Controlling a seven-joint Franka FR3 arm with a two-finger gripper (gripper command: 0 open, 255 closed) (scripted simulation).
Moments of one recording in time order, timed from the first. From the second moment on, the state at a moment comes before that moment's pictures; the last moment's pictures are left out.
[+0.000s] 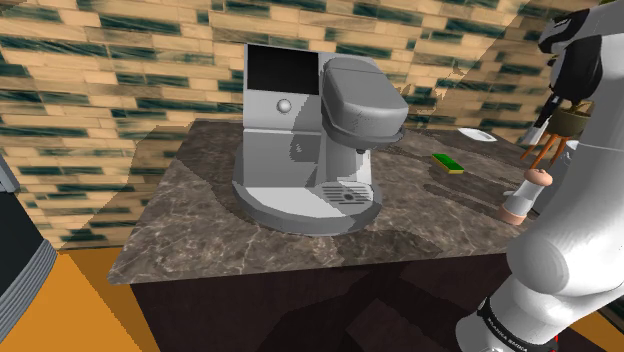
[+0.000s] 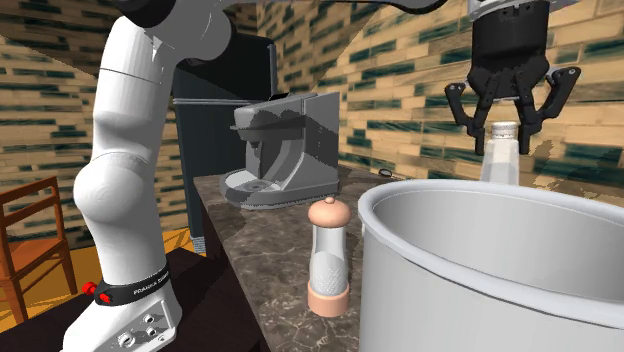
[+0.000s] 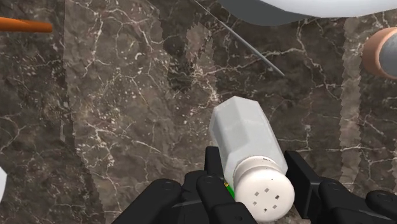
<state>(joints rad) -0.52 0.28 -0.88 -1.47 0.22 1.75 -1.47</state>
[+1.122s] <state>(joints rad) -0.50 0.28 -0.87 -1.70 0.24 1.98 -1.49</state>
